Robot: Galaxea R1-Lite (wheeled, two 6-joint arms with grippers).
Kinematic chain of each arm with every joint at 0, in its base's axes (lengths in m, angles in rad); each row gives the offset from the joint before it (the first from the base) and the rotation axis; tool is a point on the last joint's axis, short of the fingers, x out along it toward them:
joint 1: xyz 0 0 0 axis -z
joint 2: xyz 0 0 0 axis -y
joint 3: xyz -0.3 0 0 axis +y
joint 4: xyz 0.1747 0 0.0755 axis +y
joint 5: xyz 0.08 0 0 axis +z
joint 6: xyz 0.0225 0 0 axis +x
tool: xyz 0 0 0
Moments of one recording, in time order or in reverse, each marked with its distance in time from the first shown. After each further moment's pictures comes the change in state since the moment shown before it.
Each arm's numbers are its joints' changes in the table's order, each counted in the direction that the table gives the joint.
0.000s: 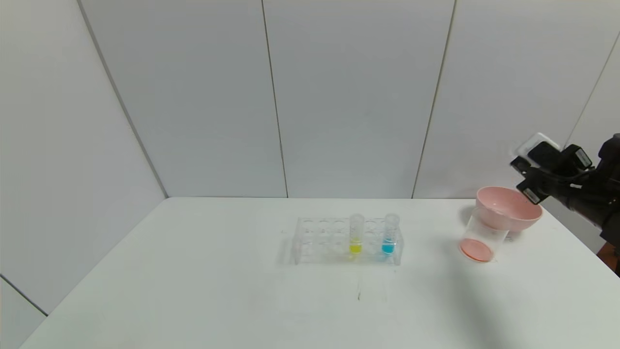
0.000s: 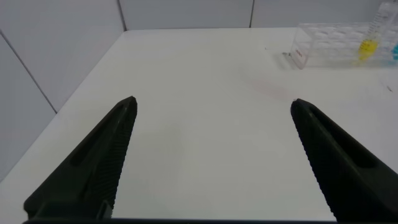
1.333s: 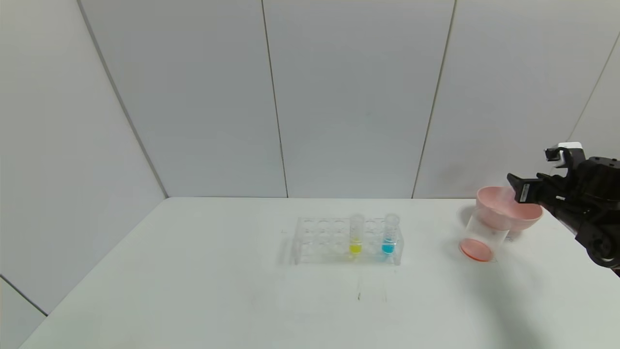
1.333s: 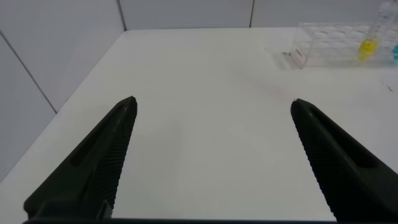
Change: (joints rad) left arm 0.000 0.000 0.000 0.000 0.000 0.000; right arm 0.110 -0.243 -0.085 -0.102 0.000 0.757
